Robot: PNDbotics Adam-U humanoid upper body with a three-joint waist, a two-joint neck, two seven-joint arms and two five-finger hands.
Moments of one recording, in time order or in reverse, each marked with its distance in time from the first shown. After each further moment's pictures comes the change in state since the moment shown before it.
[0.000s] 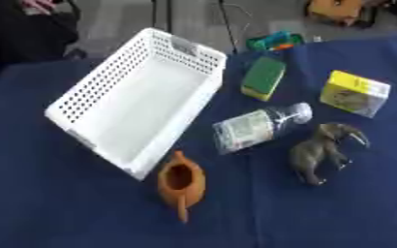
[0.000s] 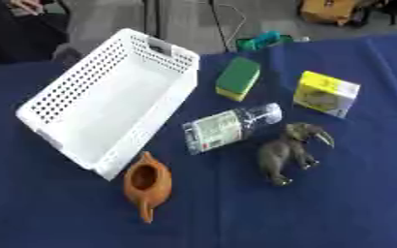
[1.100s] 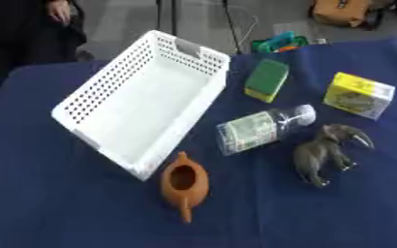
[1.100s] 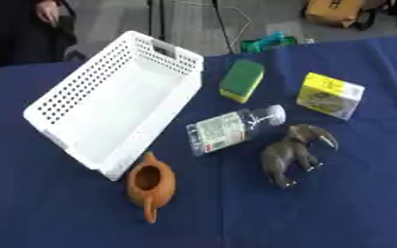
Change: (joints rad) left arm -0.029 -0.002 -0.017 0.000 -0.005 -0.014 -0.021; right arm -0.033 -0.007 0.006 0.000 0.005 0.025 0.102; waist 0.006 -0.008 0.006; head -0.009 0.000
